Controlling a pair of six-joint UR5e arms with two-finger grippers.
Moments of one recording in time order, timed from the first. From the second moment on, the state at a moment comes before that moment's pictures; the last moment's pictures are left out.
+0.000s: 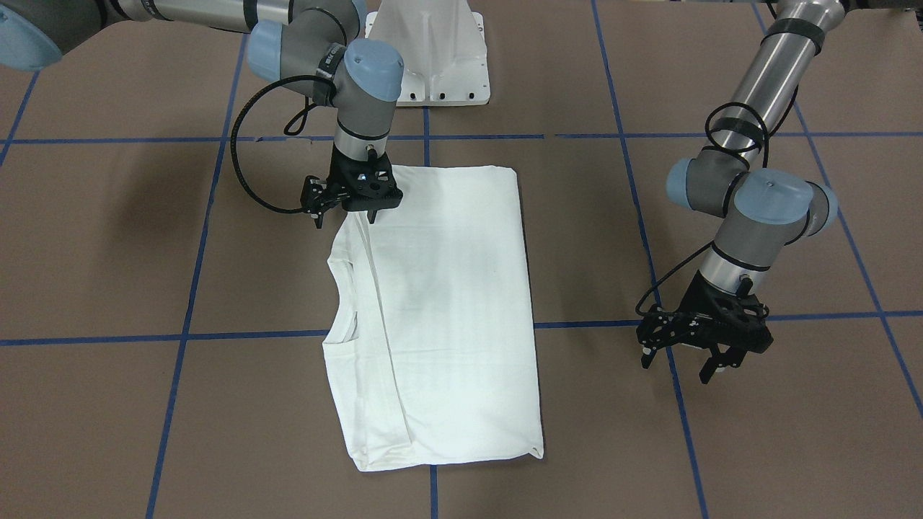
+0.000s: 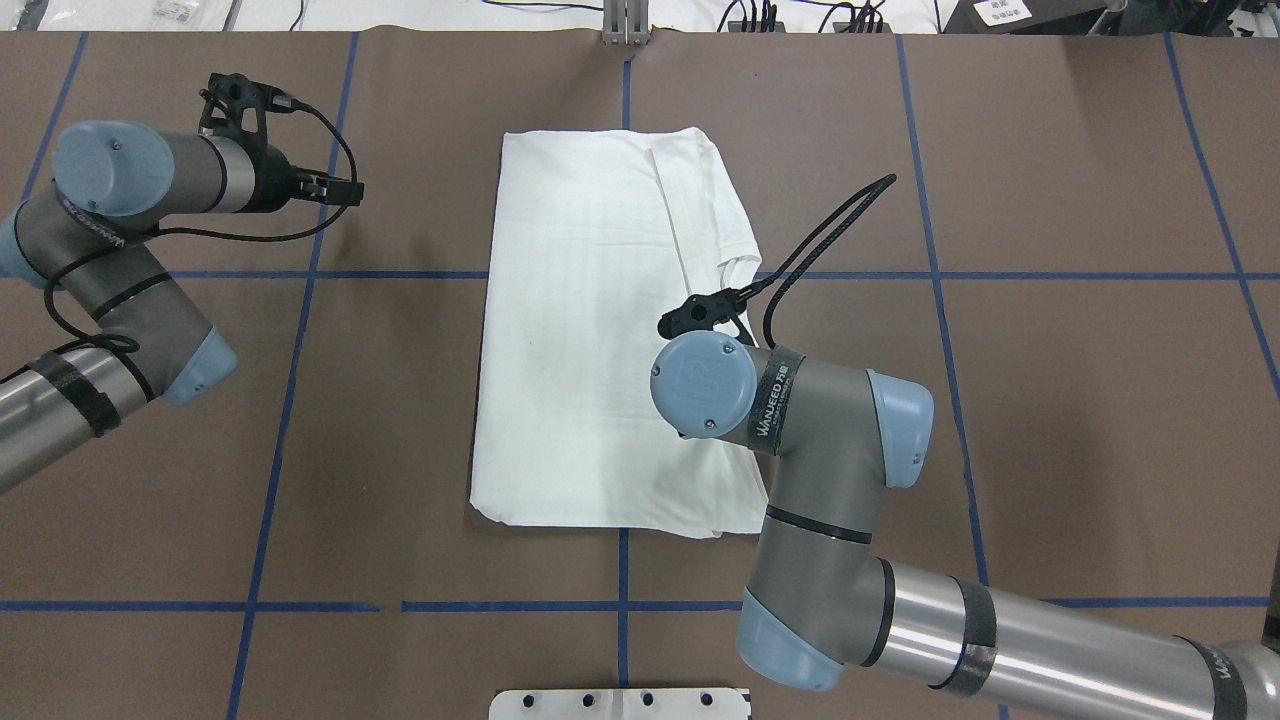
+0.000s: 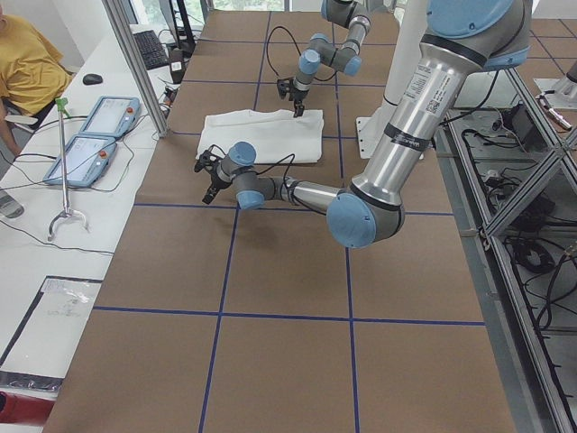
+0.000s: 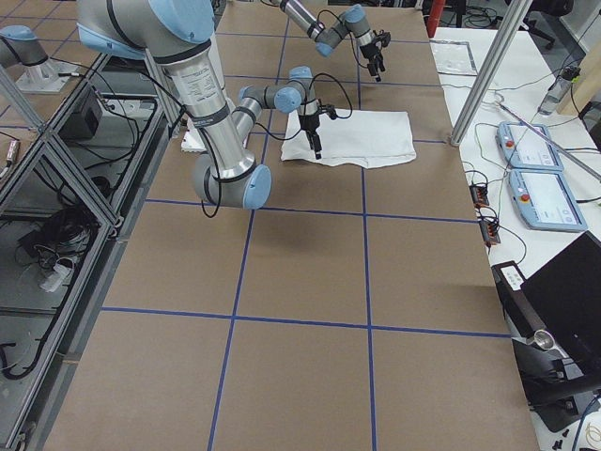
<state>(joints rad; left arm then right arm) -0.88 -2.05 -1.19 -2.58 -1.77 -0.79 0.39 -0.92 1.67 -1.80 1.54 0.96</state>
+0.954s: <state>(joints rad) -0.87 -2.05 -1.19 -2.58 -1.77 -0.79 0.48 -1.00 1.66 -1.81 1.54 0.88</state>
